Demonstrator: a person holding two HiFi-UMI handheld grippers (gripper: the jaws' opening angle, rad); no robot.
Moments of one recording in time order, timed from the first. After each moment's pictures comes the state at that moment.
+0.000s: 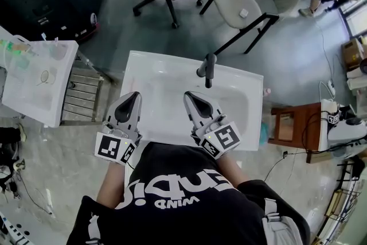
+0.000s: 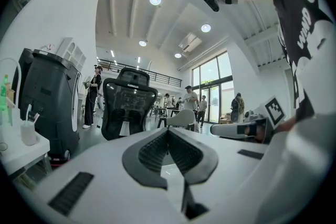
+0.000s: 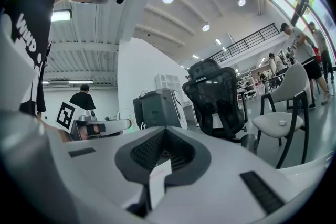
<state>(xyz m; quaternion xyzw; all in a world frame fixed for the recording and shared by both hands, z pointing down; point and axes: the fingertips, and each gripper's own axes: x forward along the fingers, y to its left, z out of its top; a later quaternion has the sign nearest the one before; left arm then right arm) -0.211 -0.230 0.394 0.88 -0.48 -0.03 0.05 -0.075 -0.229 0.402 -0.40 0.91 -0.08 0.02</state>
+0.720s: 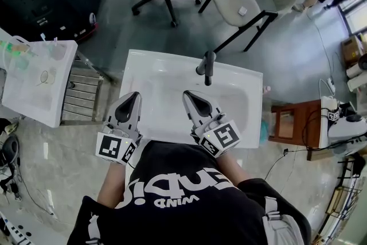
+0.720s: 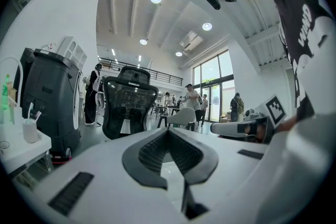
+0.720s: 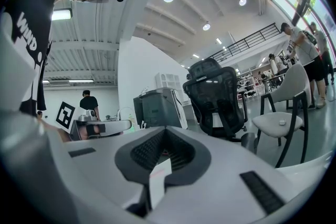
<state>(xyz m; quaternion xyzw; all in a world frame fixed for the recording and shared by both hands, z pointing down) -0.212 -0.225 0.400 0.87 -0.48 -0.02 0.05 -0.078 -0.225 0.404 -0.40 0.91 -0.08 0.02</state>
